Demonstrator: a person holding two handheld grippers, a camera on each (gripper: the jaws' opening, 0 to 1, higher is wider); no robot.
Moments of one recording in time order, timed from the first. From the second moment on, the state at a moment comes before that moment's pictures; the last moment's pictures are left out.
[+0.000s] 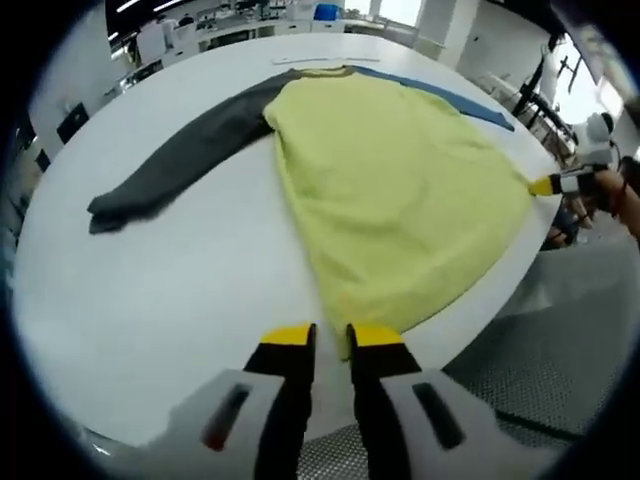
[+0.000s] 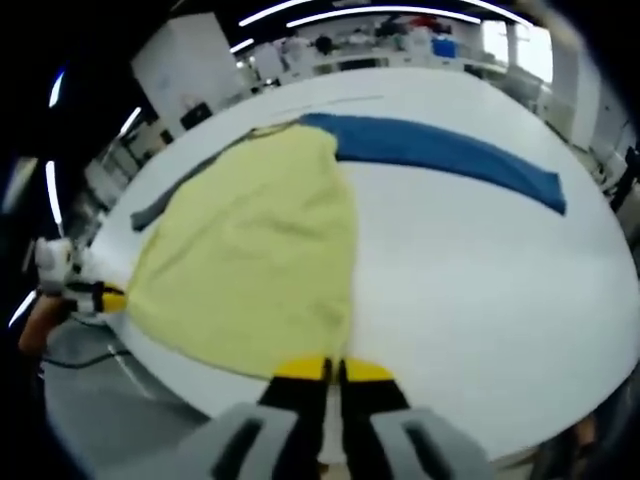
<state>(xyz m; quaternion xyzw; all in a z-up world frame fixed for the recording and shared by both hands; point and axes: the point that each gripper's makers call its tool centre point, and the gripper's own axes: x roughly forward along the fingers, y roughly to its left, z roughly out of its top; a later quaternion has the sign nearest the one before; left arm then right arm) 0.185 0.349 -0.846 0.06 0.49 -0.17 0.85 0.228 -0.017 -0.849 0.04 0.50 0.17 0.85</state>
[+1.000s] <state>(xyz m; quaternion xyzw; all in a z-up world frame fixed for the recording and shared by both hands) 0.216 0.333 -0.802 0.03 0.35 -0.23 0.91 0.311 -0.083 -0.821 0.08 0.41 0.15 0.90</state>
